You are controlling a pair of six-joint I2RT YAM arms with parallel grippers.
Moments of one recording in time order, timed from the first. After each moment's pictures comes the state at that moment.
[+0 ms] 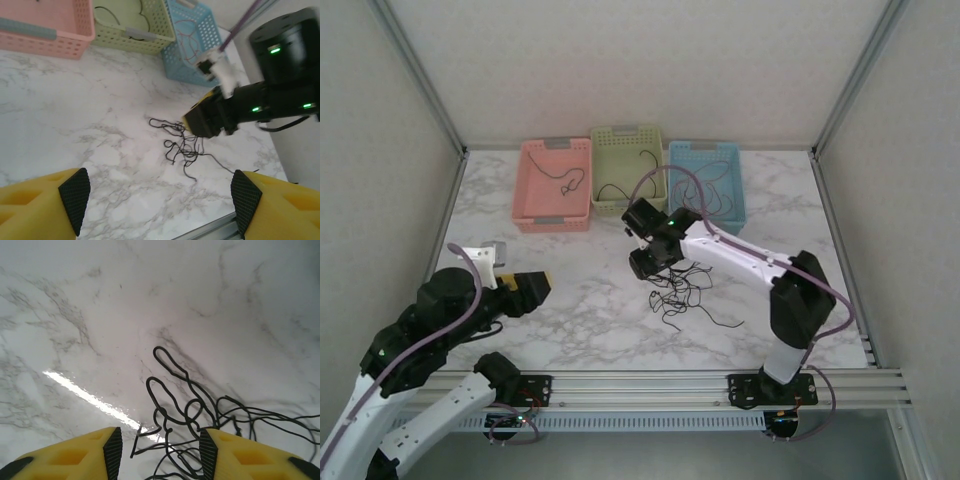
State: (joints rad) left arm -0.66 0.47 0.99 -1.01 -0.05 -0.68; right arm 0.87 1.71 1.43 -0.94 0.06 0.25
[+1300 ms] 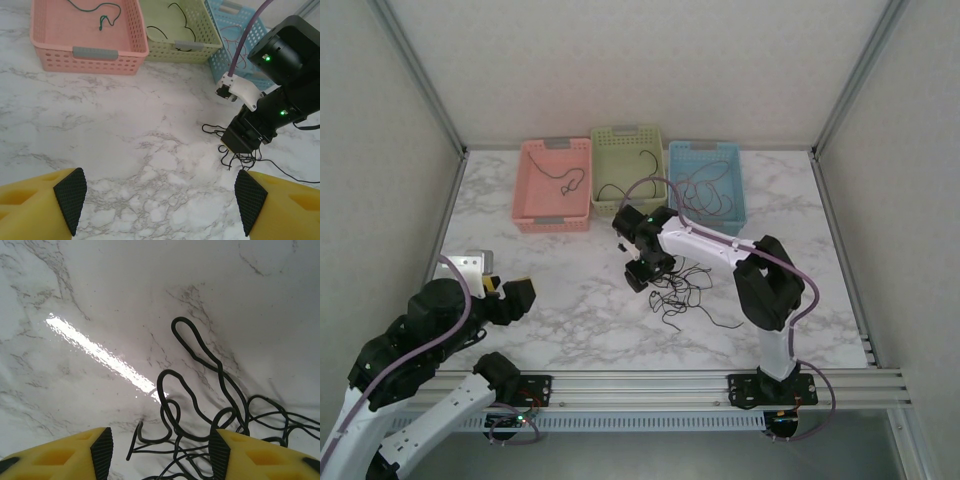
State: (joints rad) left arm -0.66 0.41 1.00 -1.11 -0.21 -0.53; right arm 0.87 1.95 1.53 -1.07 -0.03 0.14
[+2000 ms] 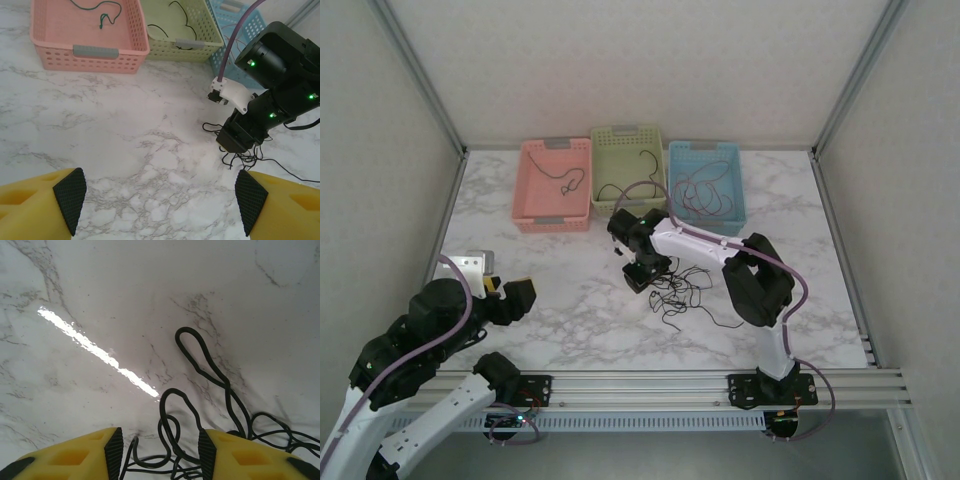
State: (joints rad) left arm -0.66 0.41 0.99 -1.11 -0.21 -0.53; right arm 0.89 2.01 1.56 -1.07 0.00 0.11
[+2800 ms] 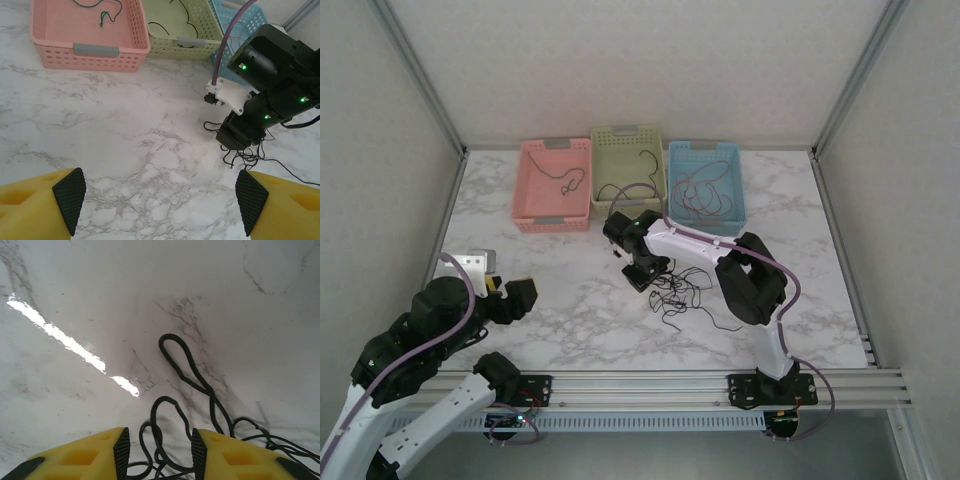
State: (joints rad) left arm -0.66 0.43 0.99 -1.11 -0.21 -0.53; right arm 0.90 2.04 1.59 -1.10 0.09 0.08
